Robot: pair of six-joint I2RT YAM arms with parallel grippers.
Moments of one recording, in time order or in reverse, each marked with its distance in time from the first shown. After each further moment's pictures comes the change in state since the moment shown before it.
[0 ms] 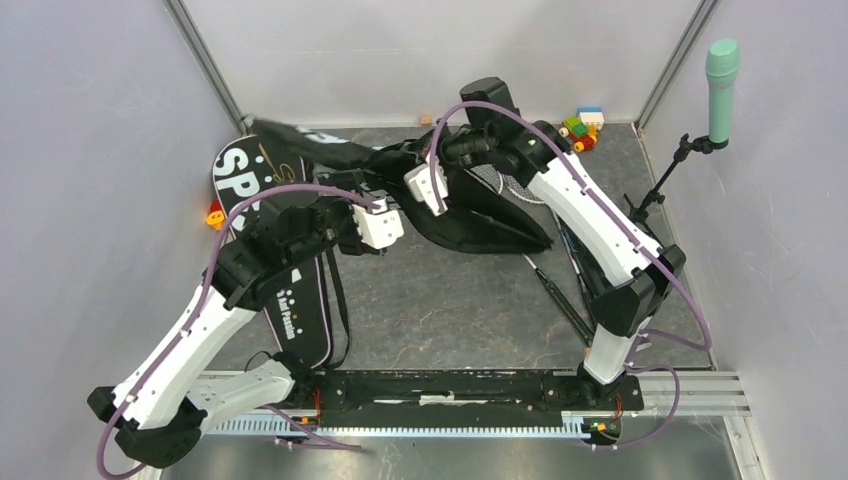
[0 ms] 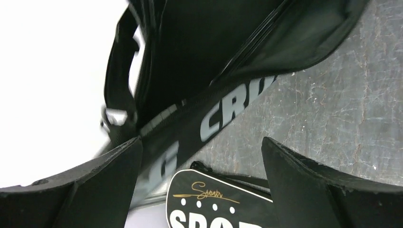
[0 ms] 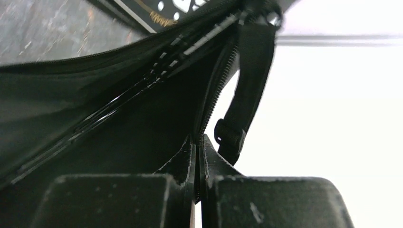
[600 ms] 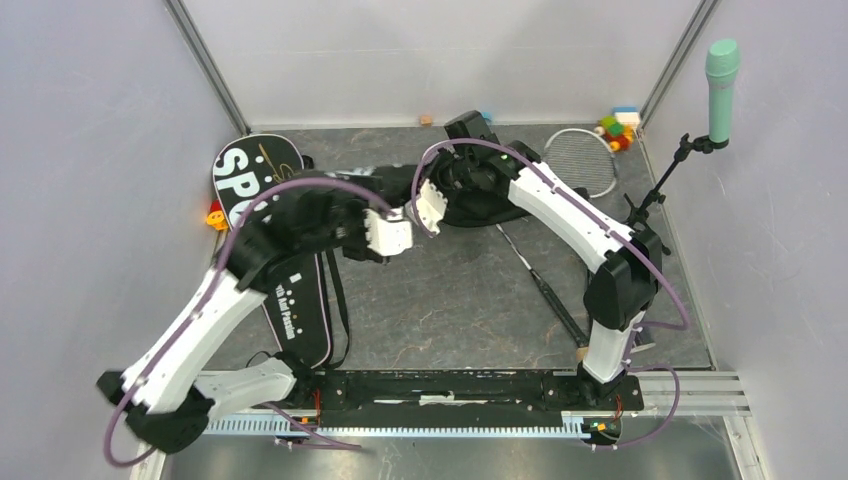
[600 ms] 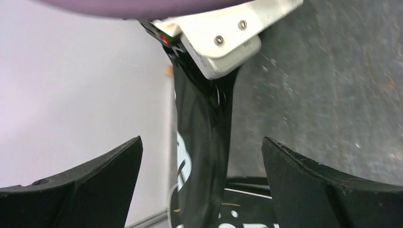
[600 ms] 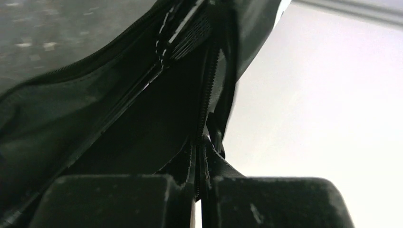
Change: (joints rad) left arm 0.003 0.043 0.092 -0.127 0.129 0.100; right arm 0.031 0.049 -0.184 0.114 0.259 -0.212
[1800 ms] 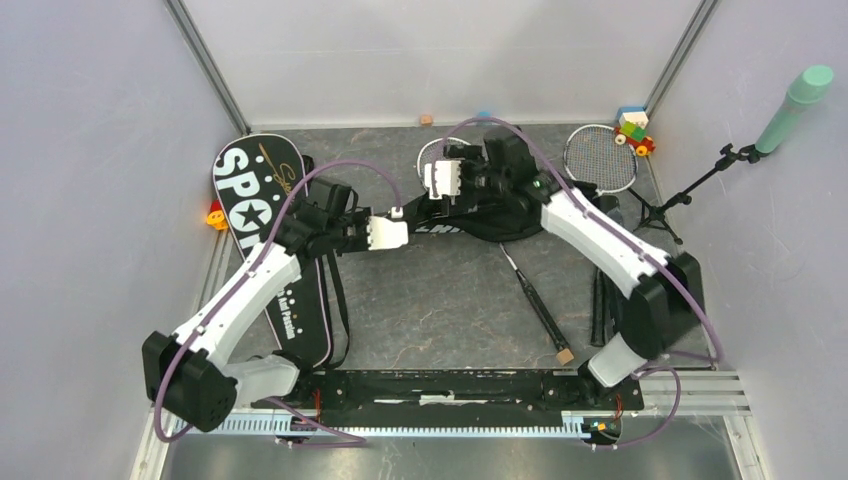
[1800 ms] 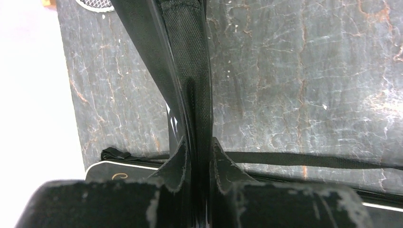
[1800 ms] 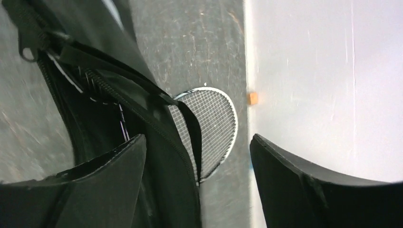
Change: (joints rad) left arm 0.237 0.232 -0.268 0.063 0.100 0.046; right arm -0.098 -0.169 -0.342 0.272 -0.040 0.655
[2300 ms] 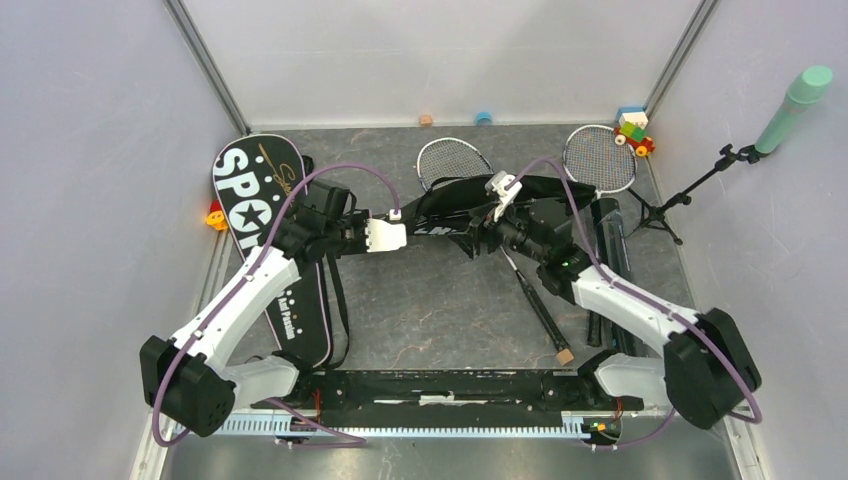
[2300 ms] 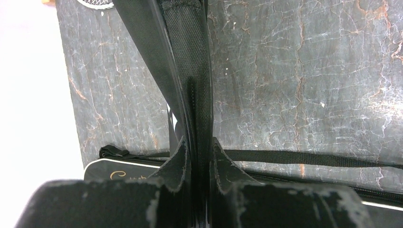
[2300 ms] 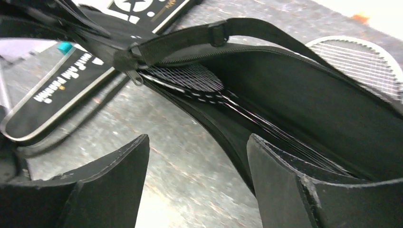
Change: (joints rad) left arm 0.002 -0.045 -0.043 0.005 -0.005 -0.003; right arm -0.001 -0.463 -0.827 0.801 0.085 1.247
